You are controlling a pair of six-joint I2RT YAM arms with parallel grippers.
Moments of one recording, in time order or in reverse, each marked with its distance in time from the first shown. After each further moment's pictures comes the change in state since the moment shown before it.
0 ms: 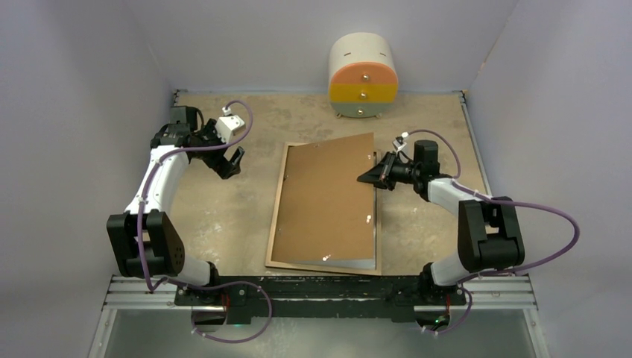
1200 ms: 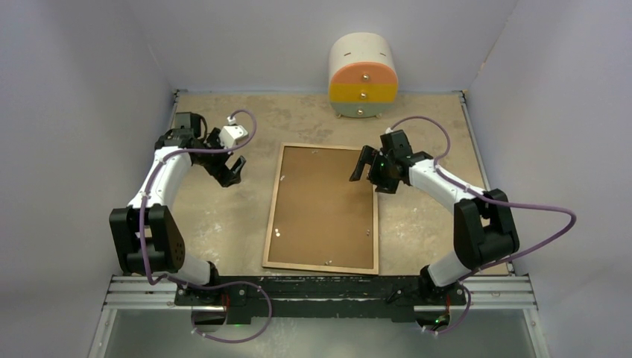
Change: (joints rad) left arm 0.000 0.027 -0.051 -0.029 -0.002 0.064; right arm 0.253 0.049 0.269 -0.550 0.742 -0.171
